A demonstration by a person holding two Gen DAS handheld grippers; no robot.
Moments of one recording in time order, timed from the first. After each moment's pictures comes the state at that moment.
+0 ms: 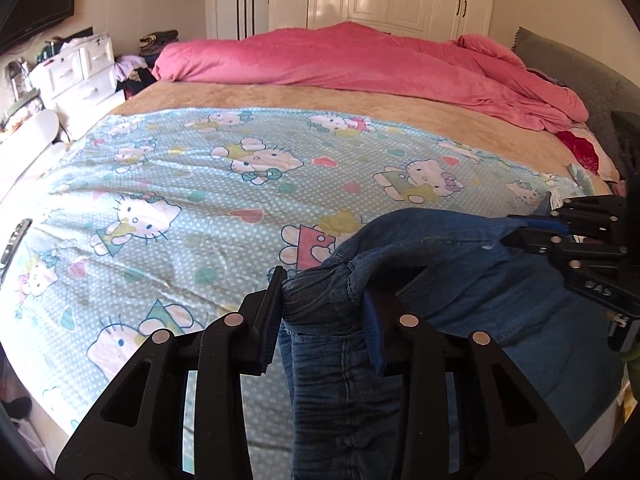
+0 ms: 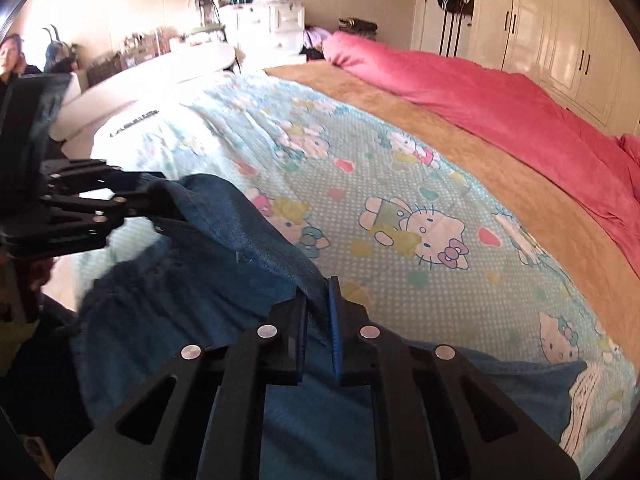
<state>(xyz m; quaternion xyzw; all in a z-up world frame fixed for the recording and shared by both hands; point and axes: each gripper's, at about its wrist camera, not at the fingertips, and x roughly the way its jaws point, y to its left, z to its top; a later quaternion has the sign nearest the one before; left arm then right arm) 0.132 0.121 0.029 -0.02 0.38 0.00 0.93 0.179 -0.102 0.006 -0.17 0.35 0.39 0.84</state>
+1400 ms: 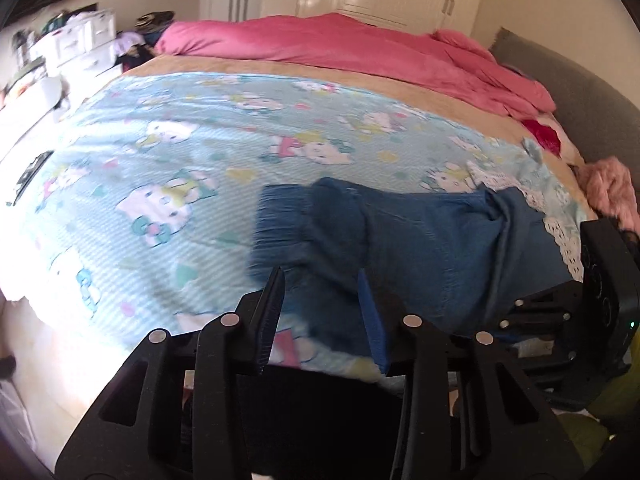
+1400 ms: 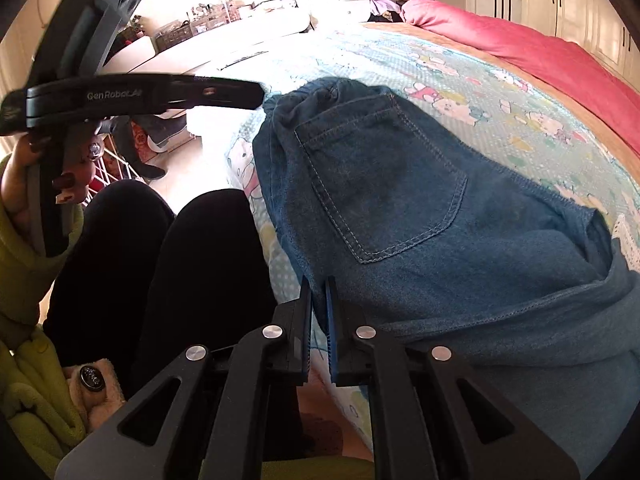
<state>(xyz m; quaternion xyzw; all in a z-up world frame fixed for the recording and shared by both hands) -0.012 0.098 0.027 -0.05 0.40 -0.04 0.91 -0.019 -0.104 -0.054 -0.16 0.42 0.47 0.76</state>
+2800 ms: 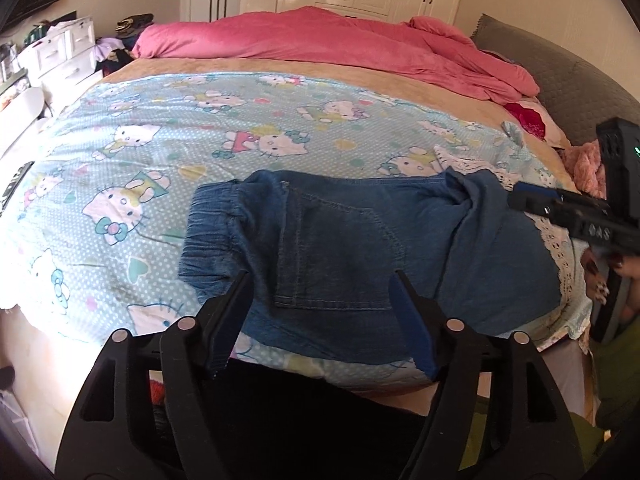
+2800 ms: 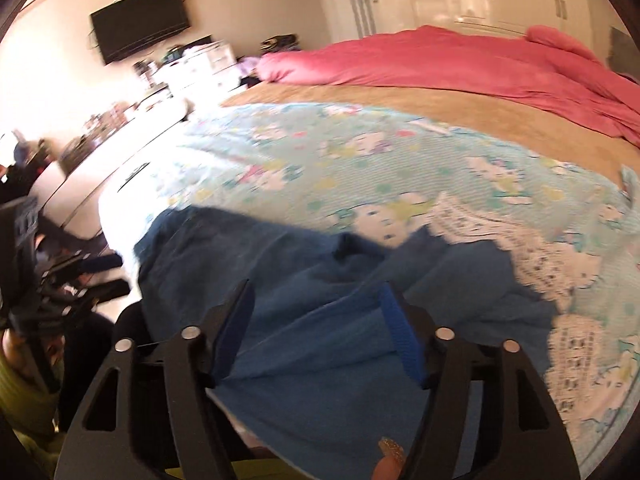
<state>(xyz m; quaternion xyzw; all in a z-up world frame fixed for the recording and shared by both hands) -0.017 0.055 0.031 -0.04 0.41 -0.07 0.91 0.056 -0.240 0.016 -0.01 0.39 0.30 0.87</state>
